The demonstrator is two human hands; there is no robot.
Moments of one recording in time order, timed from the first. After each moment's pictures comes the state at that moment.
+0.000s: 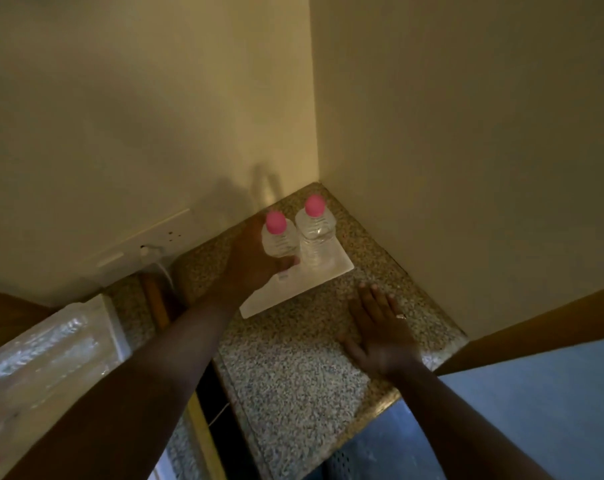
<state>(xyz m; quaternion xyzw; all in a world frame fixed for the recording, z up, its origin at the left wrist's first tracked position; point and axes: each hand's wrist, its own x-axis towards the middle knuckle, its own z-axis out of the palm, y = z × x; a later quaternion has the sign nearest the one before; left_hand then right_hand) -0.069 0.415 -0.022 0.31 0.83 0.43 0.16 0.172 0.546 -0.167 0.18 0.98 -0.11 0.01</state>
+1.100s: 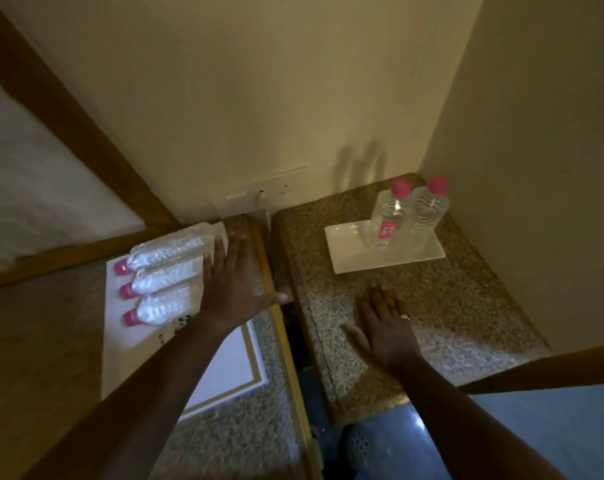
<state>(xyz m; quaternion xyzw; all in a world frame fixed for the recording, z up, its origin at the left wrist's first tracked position) -0.052 0.170 -0.045 0.25 0.96 0.08 0.04 0.126 0.419 -0.144 0.11 0.98 -0.13 0.06</state>
